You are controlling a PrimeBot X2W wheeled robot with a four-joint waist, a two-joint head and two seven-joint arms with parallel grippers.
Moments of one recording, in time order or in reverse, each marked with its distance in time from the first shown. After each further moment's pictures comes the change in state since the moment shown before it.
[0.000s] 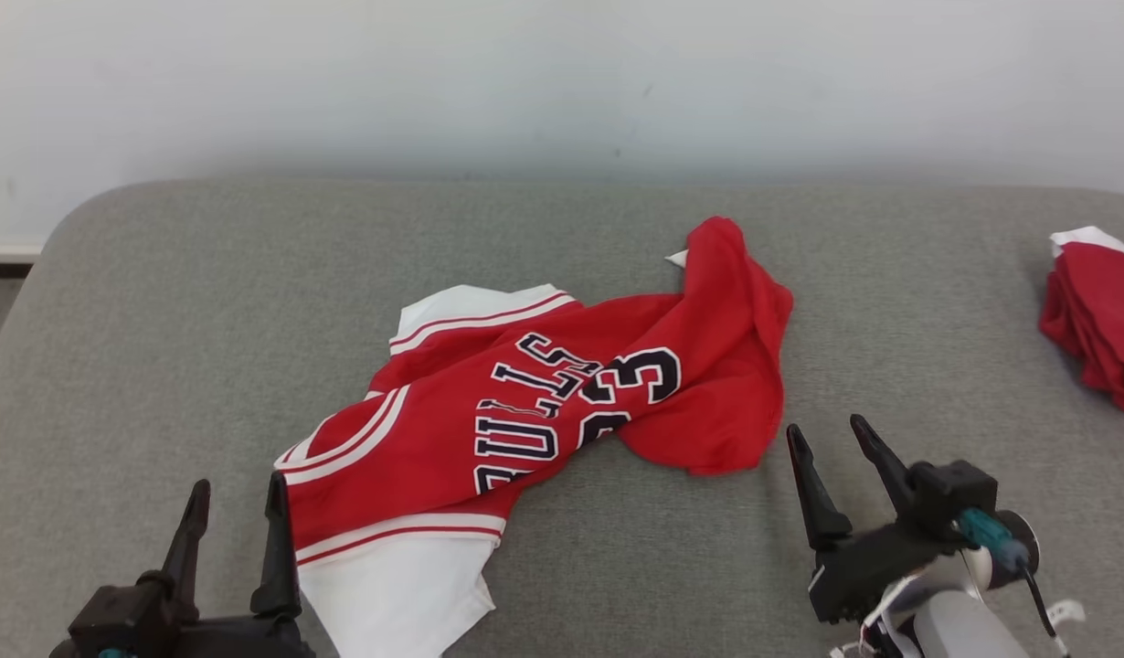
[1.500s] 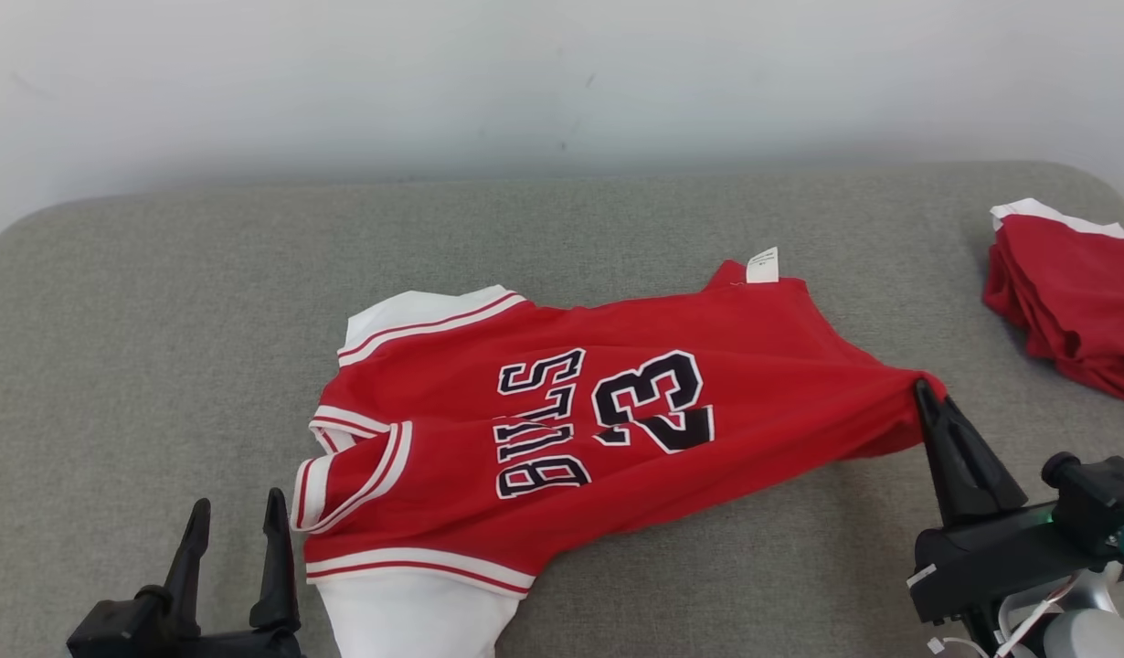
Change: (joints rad) left arm 0.010 -0.010 0.007 0.023 -0.027 -0.007 0.000; right arm 0.164 -0.138 -0.072 -0.475 0.098 0.000 0.144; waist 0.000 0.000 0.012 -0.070
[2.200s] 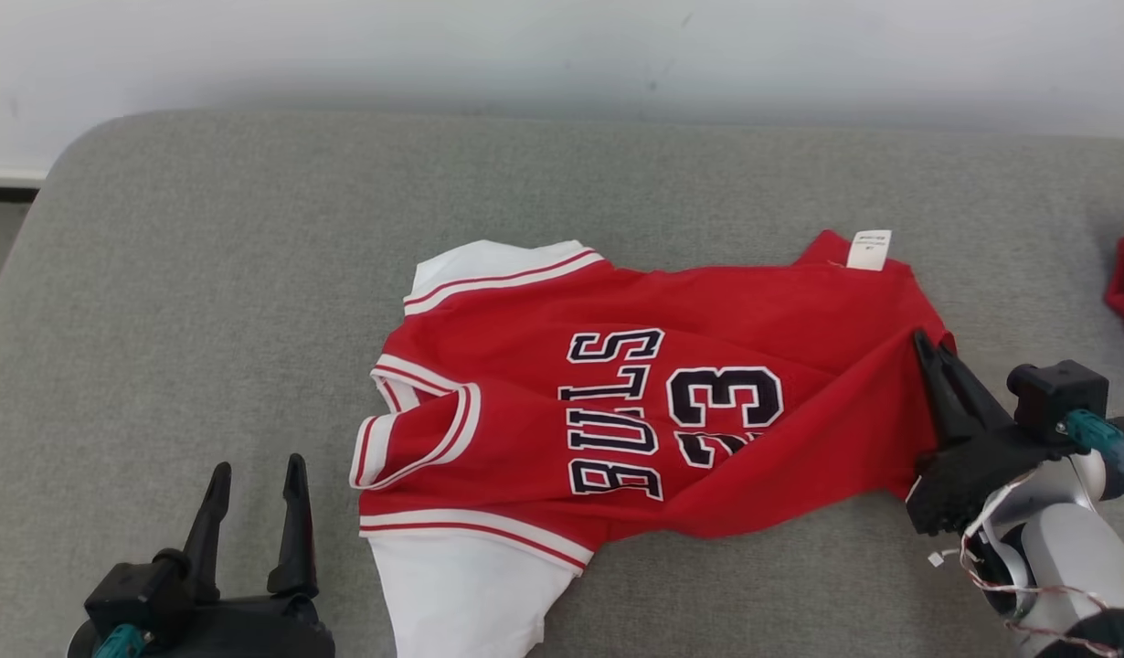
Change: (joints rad) left arm -0.064 0.000 -0.036 0.024 -0.019 0.000 0.000; right arm -0.273 -0.041 0.058 0.398 -0.045 0.000 -0.008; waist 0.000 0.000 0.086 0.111
